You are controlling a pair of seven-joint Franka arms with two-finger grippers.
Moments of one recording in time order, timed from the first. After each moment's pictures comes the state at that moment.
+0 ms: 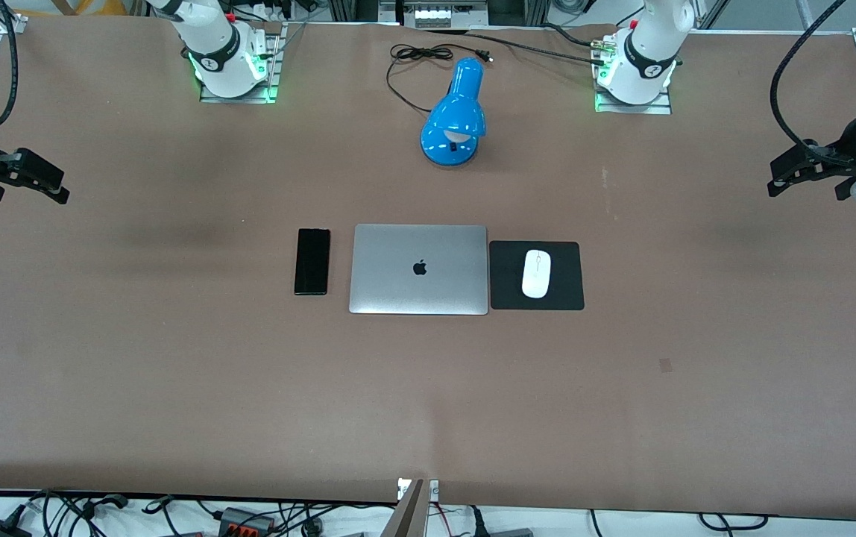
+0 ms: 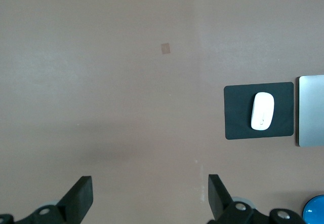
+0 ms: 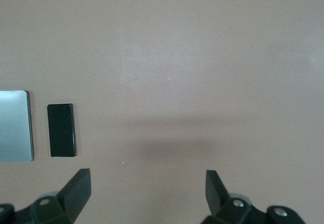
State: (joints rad) left arm 0.18 -0.03 -0.16 -1.66 0.00 1.65 0.07; right arm -0.03 -0.02 -0.01 -1.68 -0.01 1.71 -0.01
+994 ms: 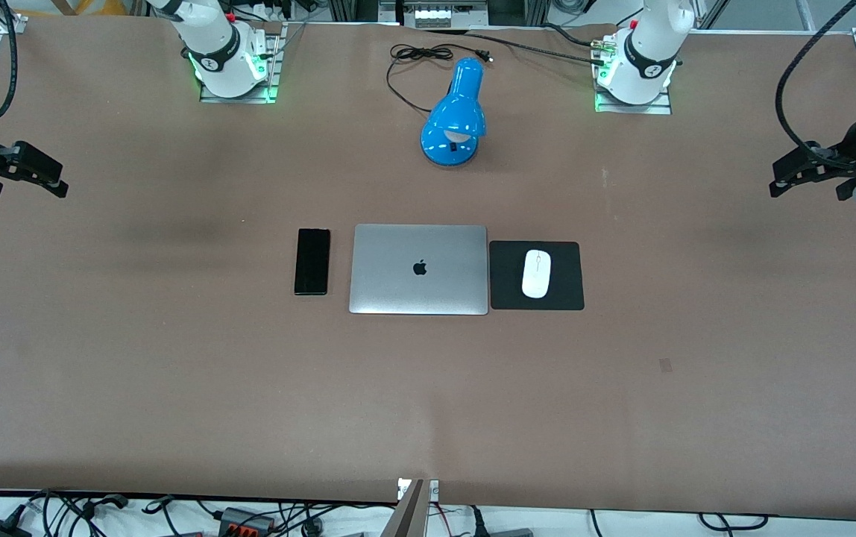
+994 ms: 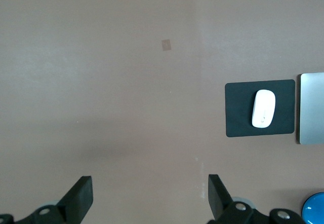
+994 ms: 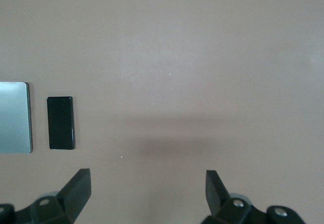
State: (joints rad) left arm 0.01 -0.03 0.01 -1.66 0.00 1.64 0.07; right arm -0.03 -0.03 -0.01 -1.68 -0.01 1.69 -0.04
